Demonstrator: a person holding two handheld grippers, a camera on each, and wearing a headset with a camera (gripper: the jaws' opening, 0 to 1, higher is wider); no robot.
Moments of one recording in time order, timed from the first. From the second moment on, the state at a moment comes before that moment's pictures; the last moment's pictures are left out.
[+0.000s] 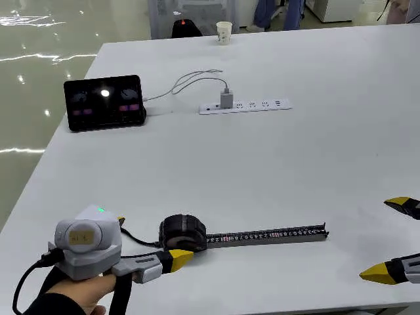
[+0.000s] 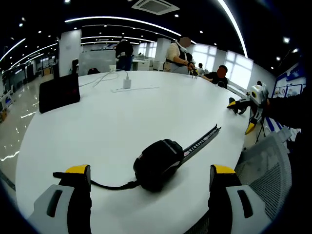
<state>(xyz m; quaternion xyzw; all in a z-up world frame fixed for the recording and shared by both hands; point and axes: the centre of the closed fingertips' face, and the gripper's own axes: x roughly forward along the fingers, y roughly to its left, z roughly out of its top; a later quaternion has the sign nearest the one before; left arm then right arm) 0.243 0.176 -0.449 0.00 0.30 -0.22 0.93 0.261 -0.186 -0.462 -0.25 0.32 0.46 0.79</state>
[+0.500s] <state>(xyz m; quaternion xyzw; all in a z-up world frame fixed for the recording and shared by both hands) 0.261 0.145 -0.453 0.00 0.30 -0.20 0.93 0.280 -0.167 -0.460 -0.30 0.32 0.51 0.74</state>
